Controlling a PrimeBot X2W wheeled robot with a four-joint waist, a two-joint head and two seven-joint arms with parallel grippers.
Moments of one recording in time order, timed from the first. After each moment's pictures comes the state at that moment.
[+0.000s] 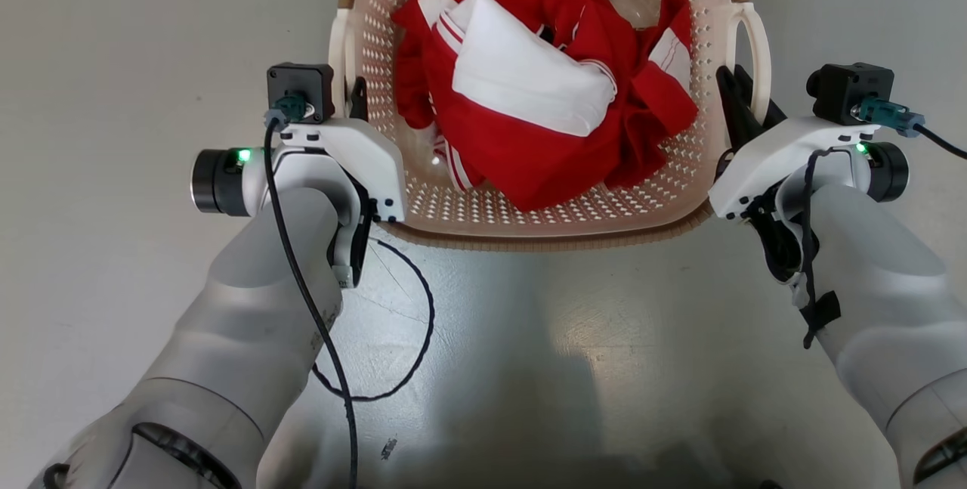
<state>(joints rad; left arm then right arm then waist) -1.02 0.06 -0.84 1.10 -0.86 0.20 -0.26 -0.97 -0.20 0.59 1.09 0.76 0.12 -0.24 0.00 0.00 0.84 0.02</state>
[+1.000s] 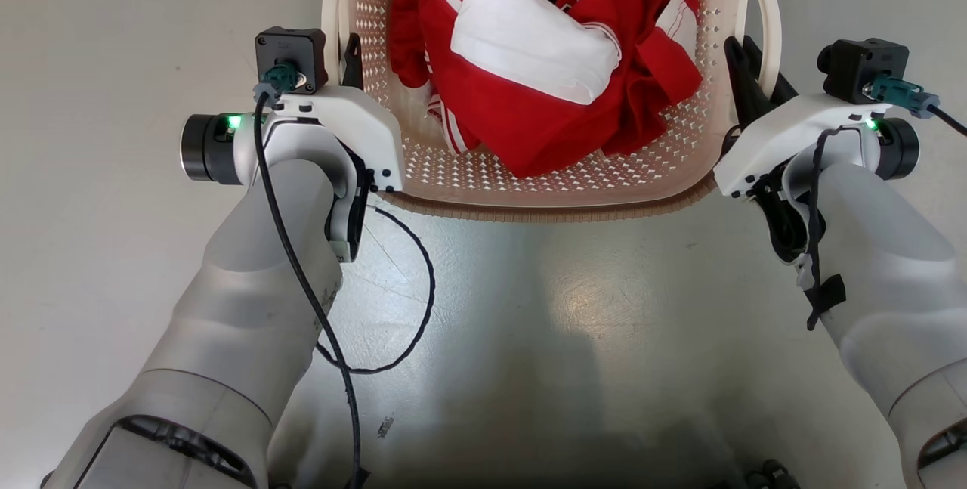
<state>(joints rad) -1.03 0.04 -0.58 1.07 -0.60 0.17 -0.26 -0.99 -0.19 0.52 1.07 0.69 0.12 -0.25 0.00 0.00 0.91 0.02</state>
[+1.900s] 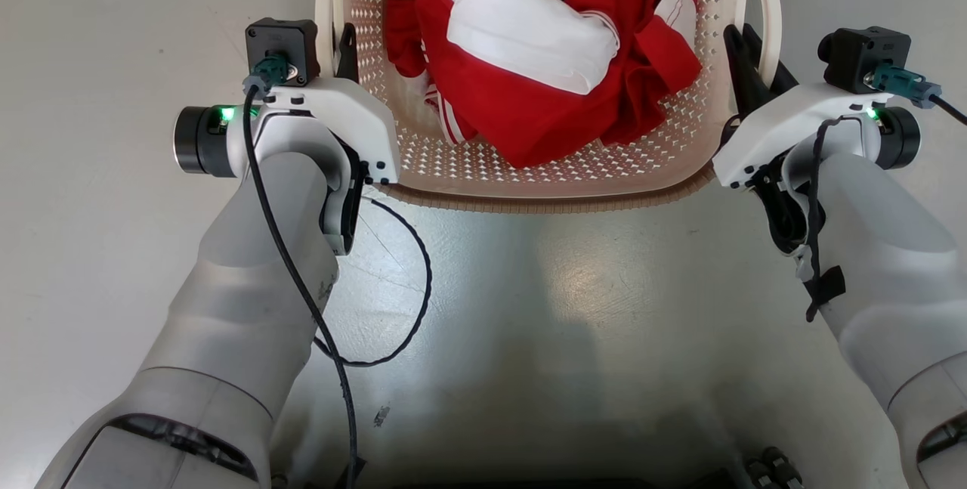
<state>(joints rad) -1.04 0.03 -0.48 1.08 -0.50 0.14 -0.26 -1.01 -0.19 0.51 1.07 0.68 0.12 -0.25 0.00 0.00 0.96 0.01</state>
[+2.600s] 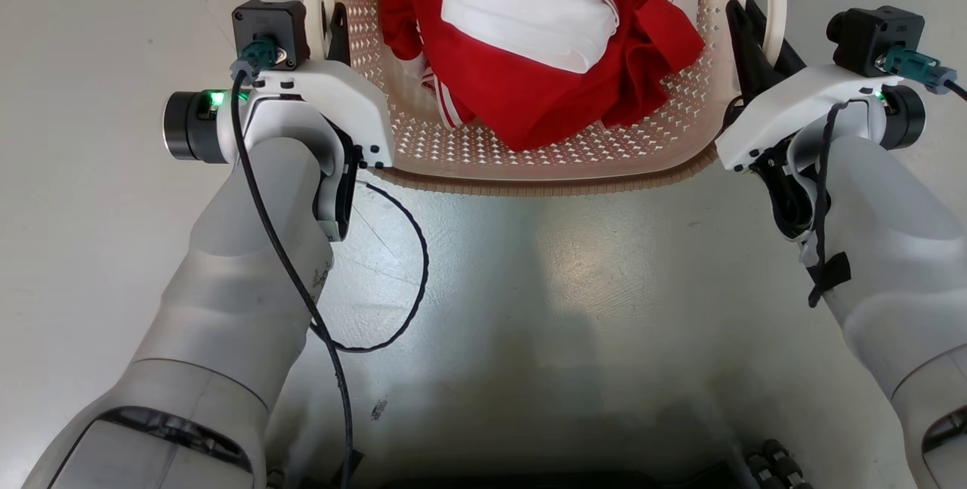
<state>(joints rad) -1.05 0.03 -0.46 1.07 -0.49 0.14 -0.26 -1.03 -0.19 0.50 1.06 0.68 0.12 -0.26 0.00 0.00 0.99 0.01</state>
